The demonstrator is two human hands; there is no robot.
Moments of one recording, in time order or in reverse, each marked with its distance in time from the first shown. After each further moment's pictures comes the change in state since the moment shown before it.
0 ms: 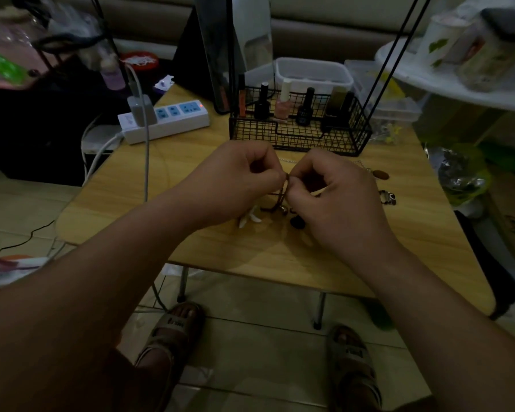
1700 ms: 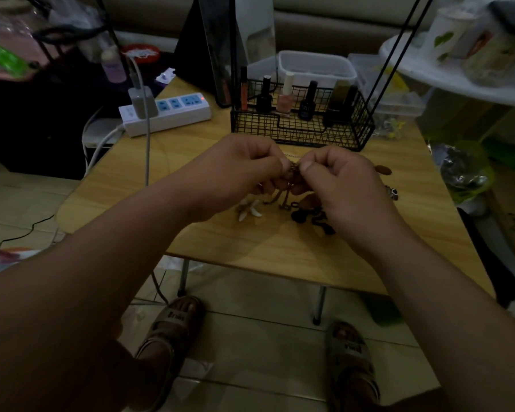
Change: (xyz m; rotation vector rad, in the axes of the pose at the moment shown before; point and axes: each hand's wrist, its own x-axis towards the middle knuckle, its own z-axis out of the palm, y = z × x) left_hand -0.001 0.003 -0.003 -0.146 -0.097 -0.113; right_hand 0.005 -0.004 -0.008 0.340 -0.098 0.417
